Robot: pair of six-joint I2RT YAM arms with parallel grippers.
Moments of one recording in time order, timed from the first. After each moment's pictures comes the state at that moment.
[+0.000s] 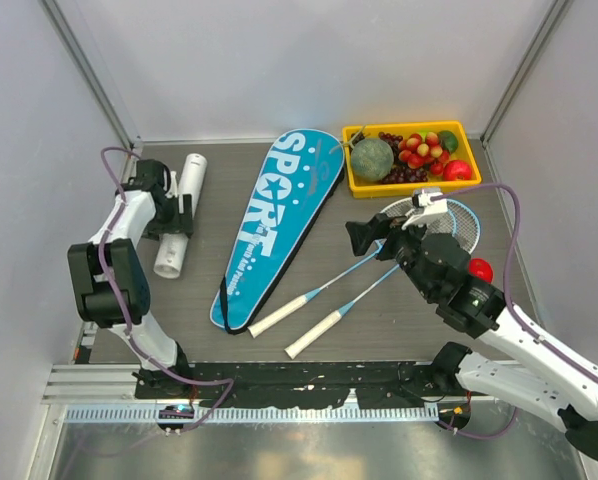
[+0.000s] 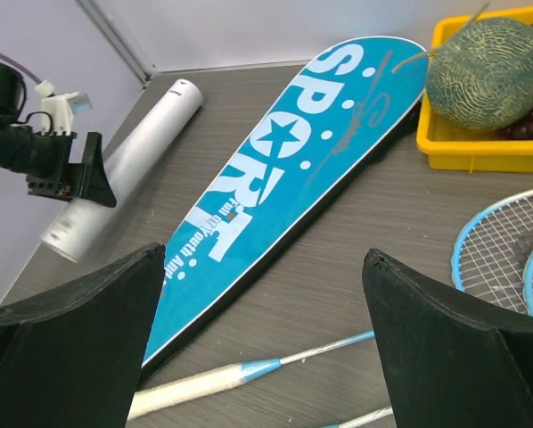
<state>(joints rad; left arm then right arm) 0.11 1.73 1.28 -0.72 -0.02 0.02 0.81 0.78 0.81 -0.12 0.39 0.41</state>
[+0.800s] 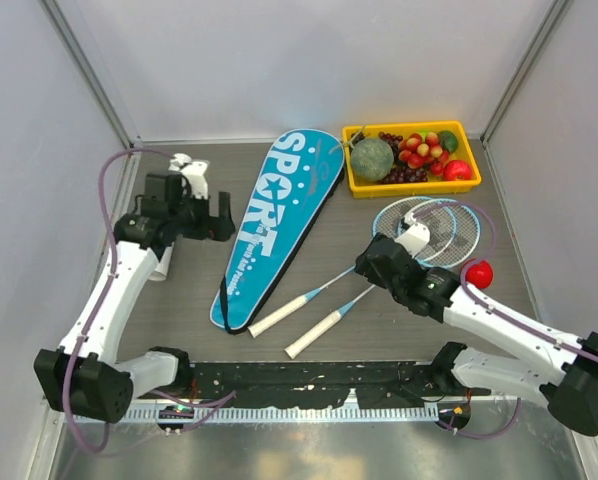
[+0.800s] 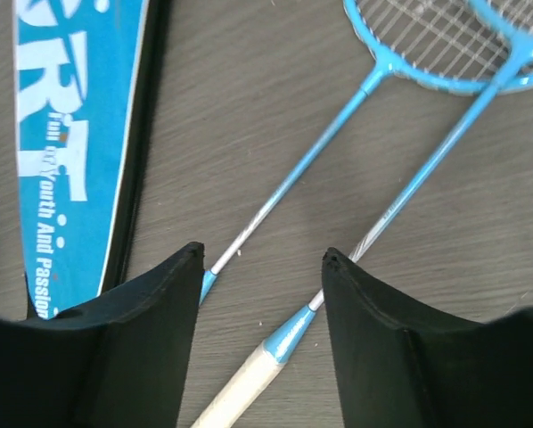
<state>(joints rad) -0.12 1.19 1.17 -0.72 0.21 -0.08 0.81 0.98 0.73 -0.49 0.54 1.02</state>
